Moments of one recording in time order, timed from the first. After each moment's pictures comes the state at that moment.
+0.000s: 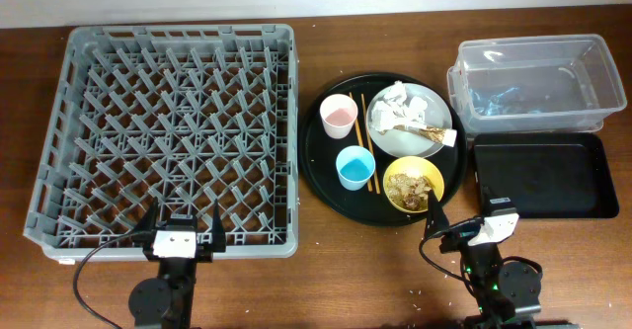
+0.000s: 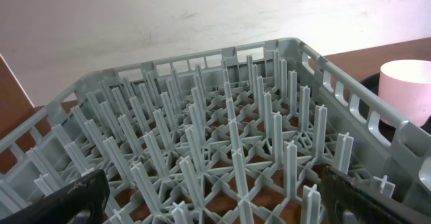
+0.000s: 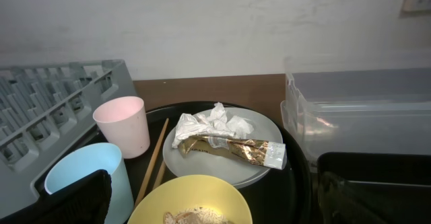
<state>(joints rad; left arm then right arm) 0.03 0.02 0.02 -0.08 0.04 0.16 0.09 0.01 0.01 -0.07 -0.05 0.11</state>
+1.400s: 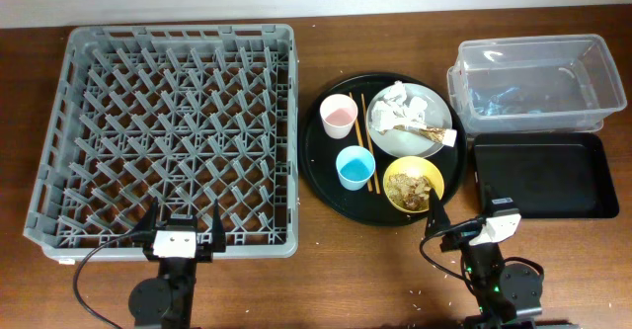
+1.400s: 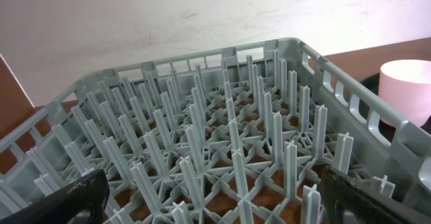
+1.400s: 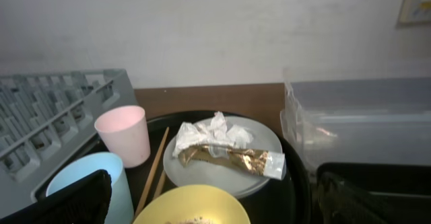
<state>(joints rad) 0.03 0.02 0.02 -0.08 0.04 0.16 0.09 0.01 0.01 -0.04 -0.05 0.11</state>
